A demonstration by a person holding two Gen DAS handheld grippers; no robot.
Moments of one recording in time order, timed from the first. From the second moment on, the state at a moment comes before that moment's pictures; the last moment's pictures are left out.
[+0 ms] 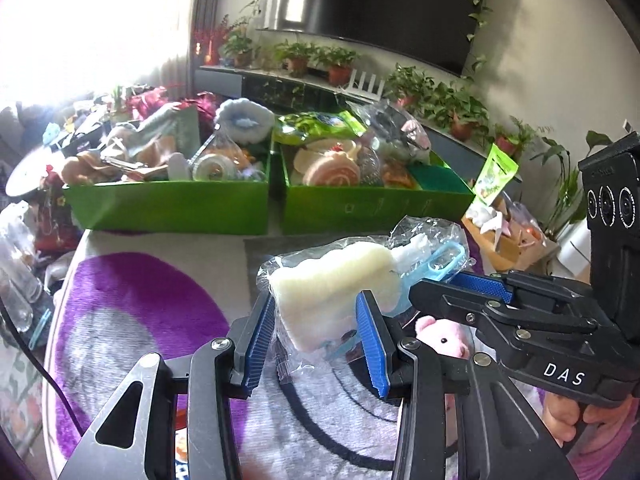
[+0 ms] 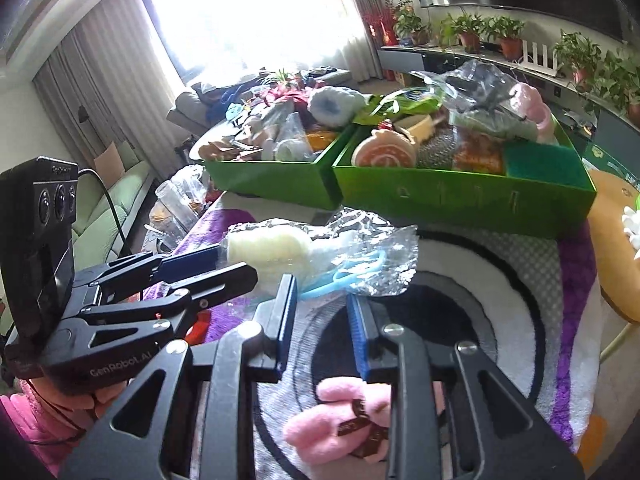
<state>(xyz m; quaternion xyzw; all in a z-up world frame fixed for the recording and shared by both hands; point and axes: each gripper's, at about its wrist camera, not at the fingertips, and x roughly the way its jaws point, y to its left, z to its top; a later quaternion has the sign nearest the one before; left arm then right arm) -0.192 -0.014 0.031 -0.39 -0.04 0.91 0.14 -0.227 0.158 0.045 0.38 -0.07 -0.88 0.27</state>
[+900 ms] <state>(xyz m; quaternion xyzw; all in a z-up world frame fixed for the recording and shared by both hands) -0.197 -0.114 0.067 -0.34 -0.08 0.93 0.08 -0.245 0.062 0.088 0.36 -0.04 -0.88 0.32</state>
